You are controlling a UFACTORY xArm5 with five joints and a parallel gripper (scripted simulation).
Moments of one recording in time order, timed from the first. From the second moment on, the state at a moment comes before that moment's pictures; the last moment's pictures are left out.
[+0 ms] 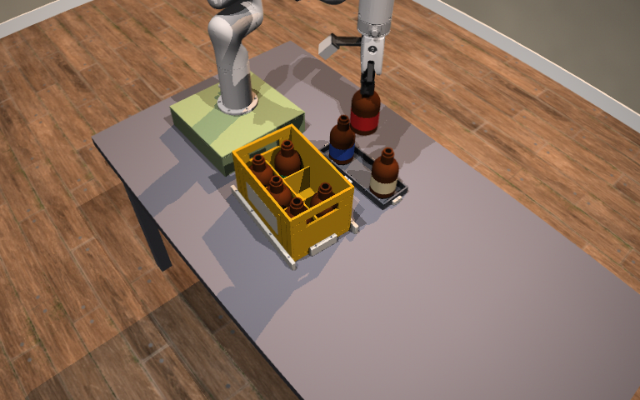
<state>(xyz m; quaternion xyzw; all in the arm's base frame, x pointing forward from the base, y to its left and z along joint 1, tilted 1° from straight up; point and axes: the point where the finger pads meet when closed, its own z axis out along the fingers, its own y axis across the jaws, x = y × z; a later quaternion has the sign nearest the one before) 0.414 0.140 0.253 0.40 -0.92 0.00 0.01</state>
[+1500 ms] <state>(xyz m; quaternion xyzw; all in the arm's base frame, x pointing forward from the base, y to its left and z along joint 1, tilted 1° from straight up) 0.412 0.065 0.252 0.40 -0.92 0.00 0.01</state>
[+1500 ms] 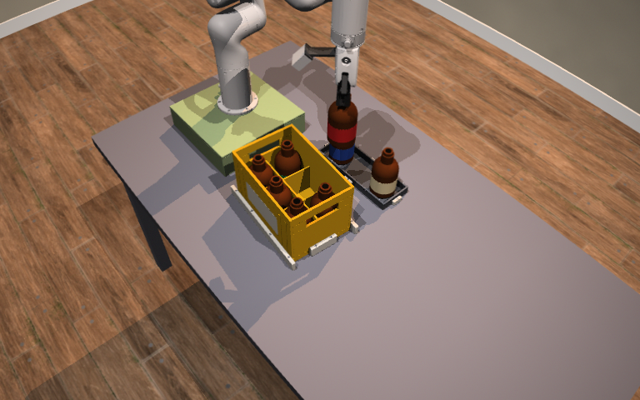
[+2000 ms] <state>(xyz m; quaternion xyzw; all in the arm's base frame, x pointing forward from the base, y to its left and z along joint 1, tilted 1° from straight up) 0.412 0.034 0.252 0.40 -0.92 0.00 0.01</state>
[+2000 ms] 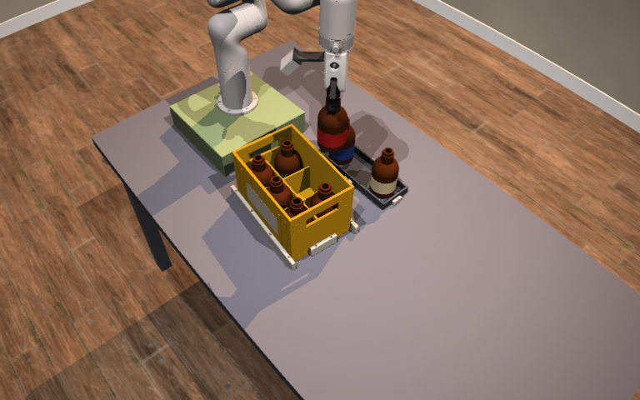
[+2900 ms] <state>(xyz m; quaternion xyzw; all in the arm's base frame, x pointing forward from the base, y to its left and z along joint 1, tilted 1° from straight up) 0.410 -0.016 0.252 0.40 -0.92 -0.01 0.01</state>
